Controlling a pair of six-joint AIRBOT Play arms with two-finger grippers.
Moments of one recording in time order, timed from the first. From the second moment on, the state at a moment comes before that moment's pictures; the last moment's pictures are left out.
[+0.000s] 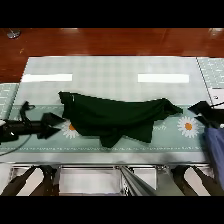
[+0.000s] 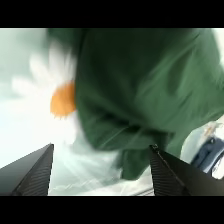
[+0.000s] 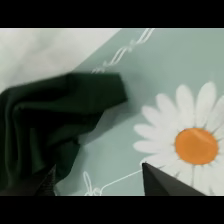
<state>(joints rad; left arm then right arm) 0.44 -0.94 0.37 0.70 -1.22 -1.30 -0.56 -0.89 0.62 -1.06 1.04 1.51</state>
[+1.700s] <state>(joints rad) -0.23 -1.03 0.29 0.31 -0.69 -1.22 -0.52 -1.30 0.79 -1.00 1.01 1.48</state>
